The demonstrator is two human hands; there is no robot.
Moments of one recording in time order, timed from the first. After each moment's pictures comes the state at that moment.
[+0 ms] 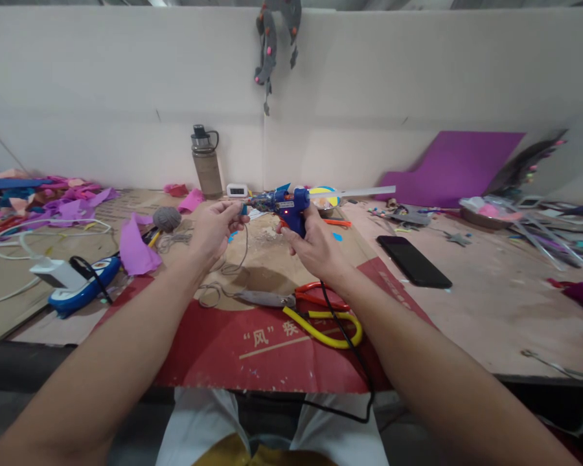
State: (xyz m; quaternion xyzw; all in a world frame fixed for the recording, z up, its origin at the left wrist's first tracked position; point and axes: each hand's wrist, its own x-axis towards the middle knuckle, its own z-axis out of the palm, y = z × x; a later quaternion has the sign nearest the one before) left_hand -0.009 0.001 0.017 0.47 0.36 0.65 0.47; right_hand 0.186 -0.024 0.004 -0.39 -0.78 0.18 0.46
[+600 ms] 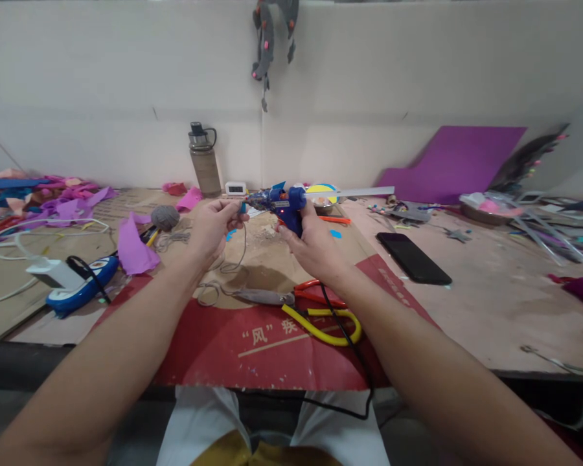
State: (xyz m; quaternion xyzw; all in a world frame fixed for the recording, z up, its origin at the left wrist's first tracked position) left_hand -0.007 0.002 0.017 0.49 0.37 0.65 0.45; right_hand 0.185 -0.031 0.011 -0.41 -0.78 0.14 0.46
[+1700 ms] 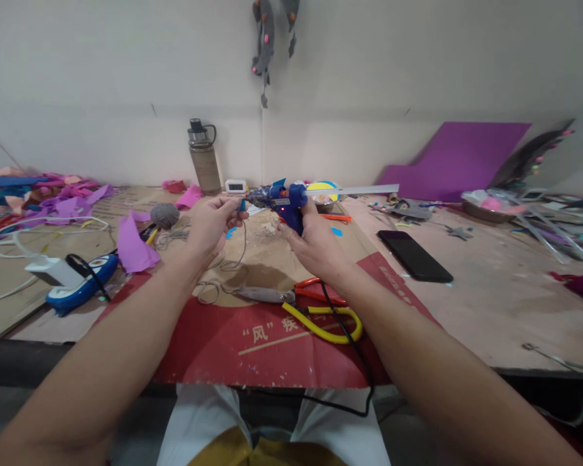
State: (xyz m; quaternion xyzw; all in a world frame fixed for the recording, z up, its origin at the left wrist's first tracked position) left_hand -0.007 0.002 0.018 0.47 0.37 0.66 0.46; right_hand 0.185 -0.033 0.012 -0.43 -0.78 0.13 0.44
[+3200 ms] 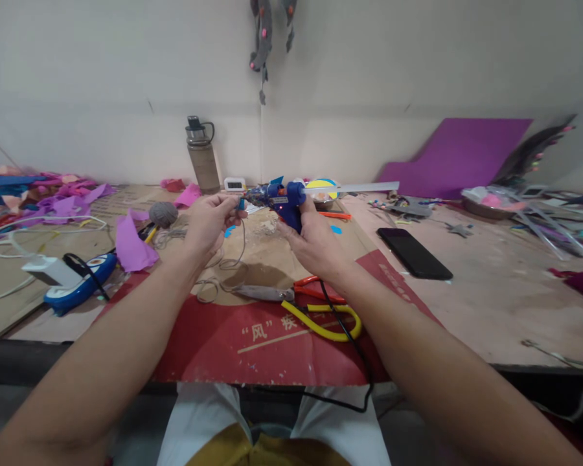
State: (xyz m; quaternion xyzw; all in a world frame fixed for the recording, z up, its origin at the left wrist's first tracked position) left_hand -0.007 0.001 0.018 0.49 0.39 0.64 0.44; right_hand 0.186 -0.032 0.011 -0.42 -0.77 0.12 0.46
